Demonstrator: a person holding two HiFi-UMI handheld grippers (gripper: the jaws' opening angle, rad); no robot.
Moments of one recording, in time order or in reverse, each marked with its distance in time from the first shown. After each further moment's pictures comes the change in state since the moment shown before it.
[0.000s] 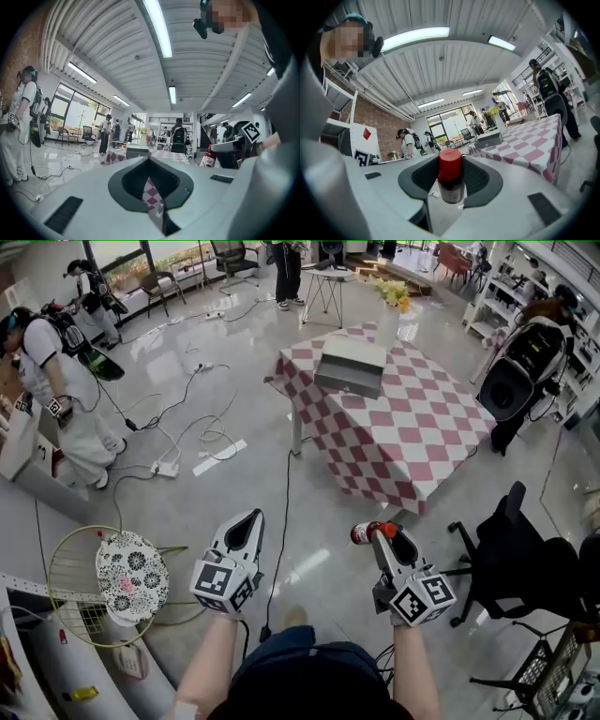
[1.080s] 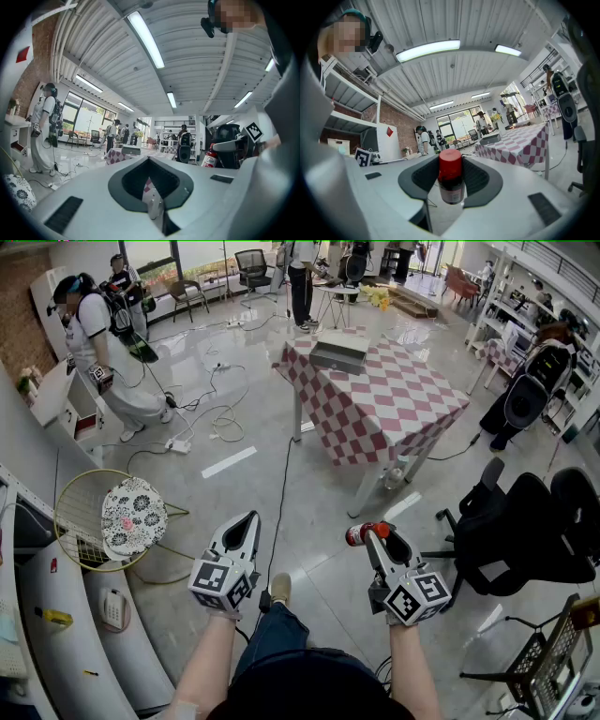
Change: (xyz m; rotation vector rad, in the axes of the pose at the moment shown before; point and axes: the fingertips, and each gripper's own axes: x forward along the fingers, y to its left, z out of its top) left arm -0.228 -0.222 -0.037 -0.011 -0.041 0.087; right arm -0.294 0.071 -0.036 -0.058 0.007 0.094
